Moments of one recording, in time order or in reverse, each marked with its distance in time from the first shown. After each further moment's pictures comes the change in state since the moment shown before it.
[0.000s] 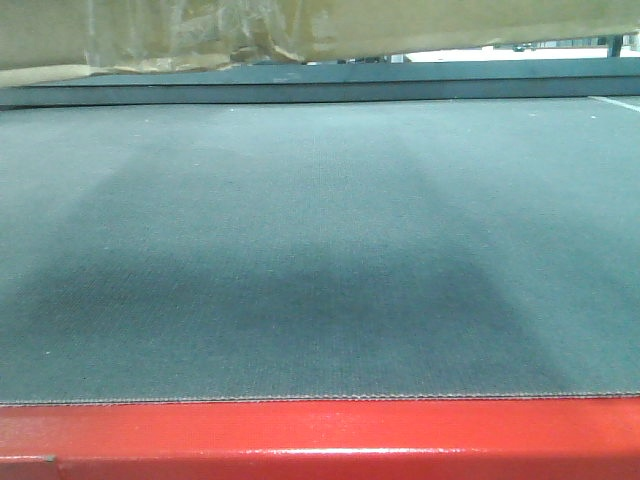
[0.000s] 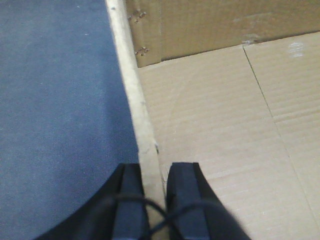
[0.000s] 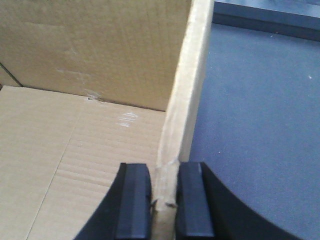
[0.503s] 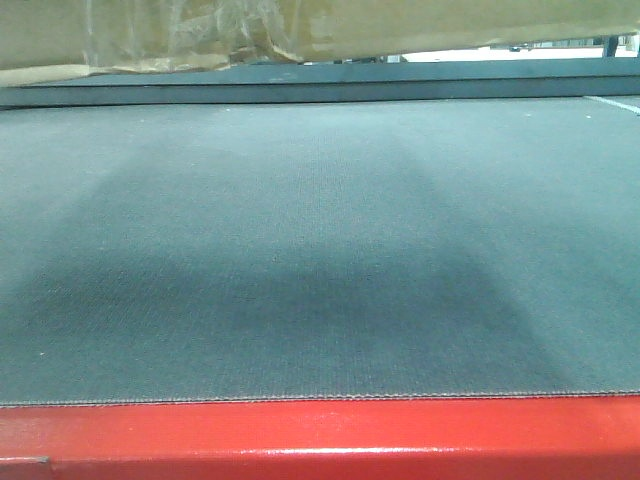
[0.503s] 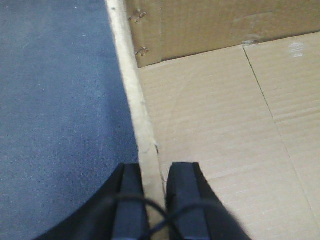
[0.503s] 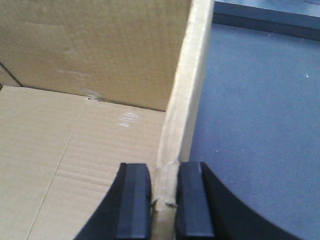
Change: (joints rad) left arm 0.000 0.000 0.000 0.002 0.000 0.000; right arm 0.000 0.000 0.000 0.000 0.000 0.000
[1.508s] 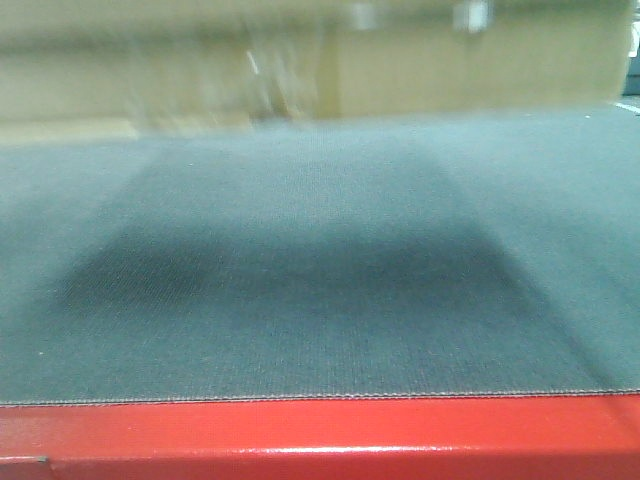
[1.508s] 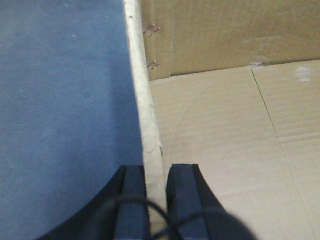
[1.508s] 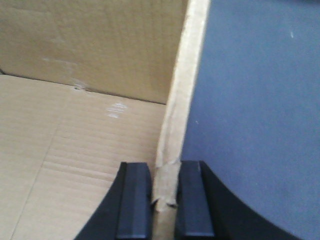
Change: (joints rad) left arm 0.096 0.116 0.115 -0.043 -0.235 0.000; right arm -0.110 0.135 0.000 0.023 0.035 0.000
